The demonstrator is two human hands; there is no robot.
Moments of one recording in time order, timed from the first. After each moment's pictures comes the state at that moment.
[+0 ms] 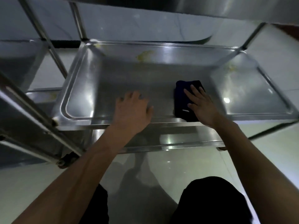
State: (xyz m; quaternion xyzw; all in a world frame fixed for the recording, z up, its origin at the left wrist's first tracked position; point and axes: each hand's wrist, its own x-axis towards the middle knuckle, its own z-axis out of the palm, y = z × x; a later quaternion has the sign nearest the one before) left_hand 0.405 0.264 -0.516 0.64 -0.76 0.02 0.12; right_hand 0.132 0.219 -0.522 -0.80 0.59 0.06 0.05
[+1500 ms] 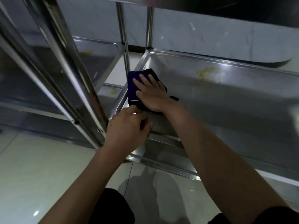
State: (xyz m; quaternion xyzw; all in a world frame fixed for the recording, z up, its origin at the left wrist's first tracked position) left_hand 0.560 0.316 -0.538 0.76 -0.61 0.05 0.20; right_hand 0.497 0.141 -0.537 -0.91 0.37 -0.03 0.19
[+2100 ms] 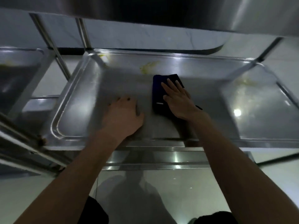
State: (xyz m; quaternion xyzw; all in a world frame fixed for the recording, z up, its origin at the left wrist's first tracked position) left_hand 0.435 0.219 -0.516 0.70 -0.70 0.01 0.14; right_hand 0.228 0.122 -0.534 -0.80 0.57 -0.10 0.14
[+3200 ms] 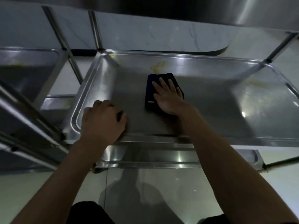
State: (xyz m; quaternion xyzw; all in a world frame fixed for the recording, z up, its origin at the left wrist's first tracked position) left_hand 0.515 0.263 -0.506 0.73 -0.68 0.04 0.10; right_hand 0.300 0.113 -0.542 -0.81 0.57 -0.02 0.16
